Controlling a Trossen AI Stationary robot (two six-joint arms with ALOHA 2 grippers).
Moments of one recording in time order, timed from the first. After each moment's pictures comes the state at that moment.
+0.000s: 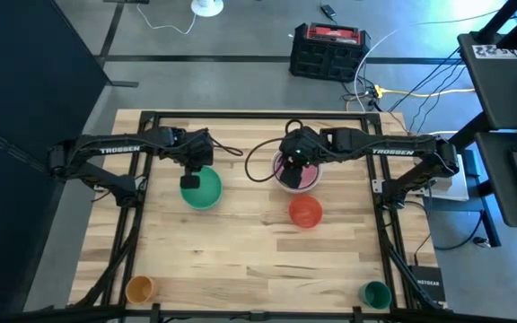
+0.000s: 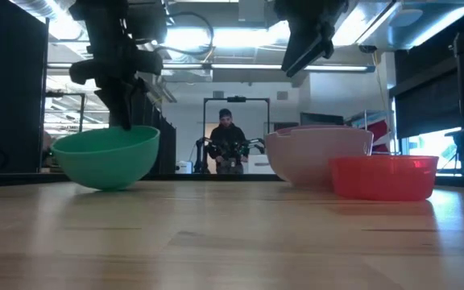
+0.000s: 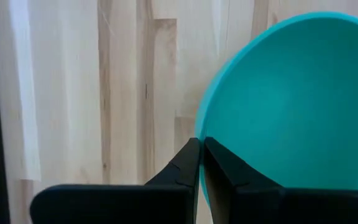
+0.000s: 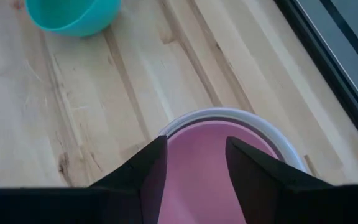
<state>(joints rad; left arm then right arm) 0.32 1.33 0.94 -0.89 -0.12 0.35 -0.11 1.51 1.36 -0.84 0.16 0.24</state>
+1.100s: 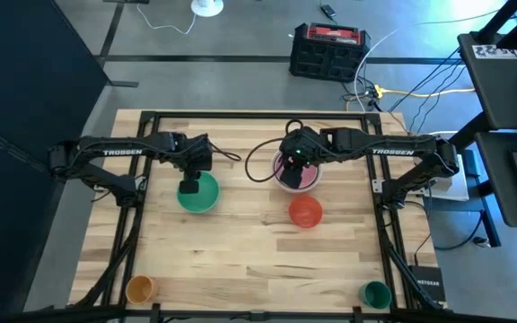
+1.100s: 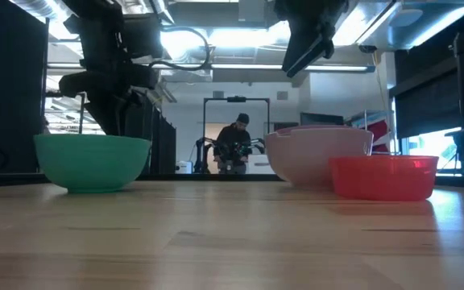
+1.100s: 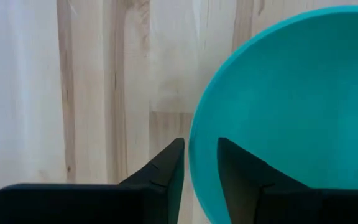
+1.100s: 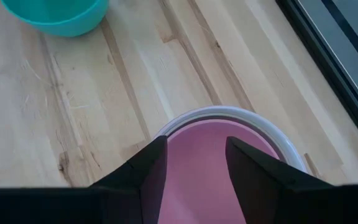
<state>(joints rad) 0.32 1.34 0.87 -0.85 -0.06 0.33 -0.11 1.51 1.36 -0.85 0.16 0.24</state>
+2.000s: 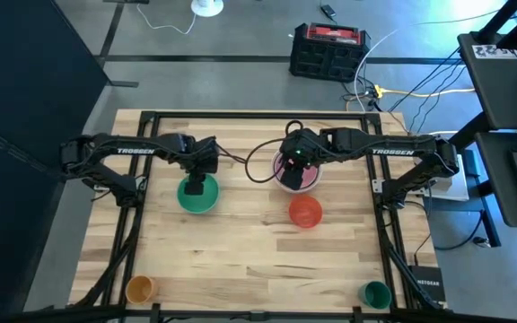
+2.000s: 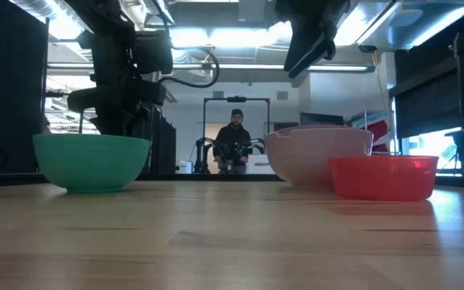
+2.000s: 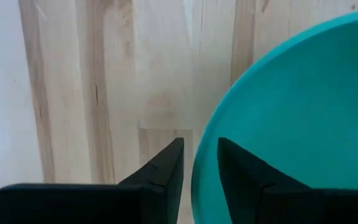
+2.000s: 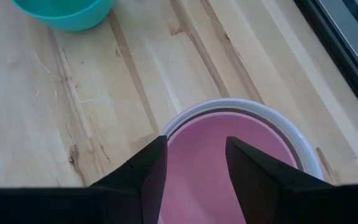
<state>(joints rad) 0.33 1.44 0.87 -0.78 -0.04 0.36 -0.10 1.51 1.36 -0.87 0.13 0.26</state>
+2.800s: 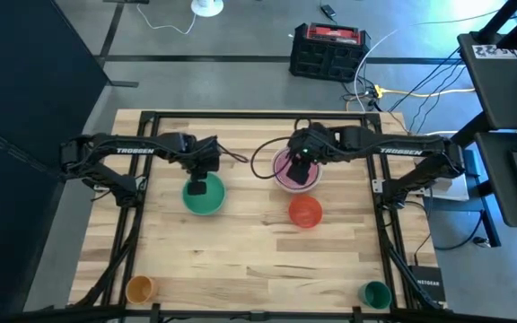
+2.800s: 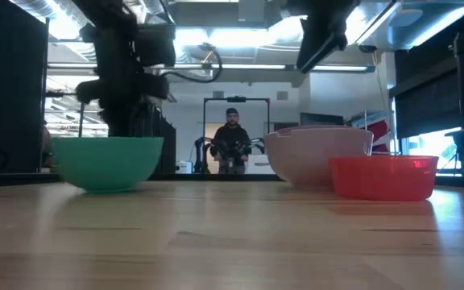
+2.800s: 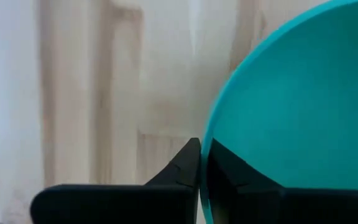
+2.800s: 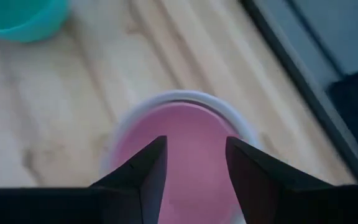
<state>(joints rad) 0.31 1.45 0.97 -0.81 -0.06 0.23 -0.10 1.44 1.36 -0.97 0.28 0.27</state>
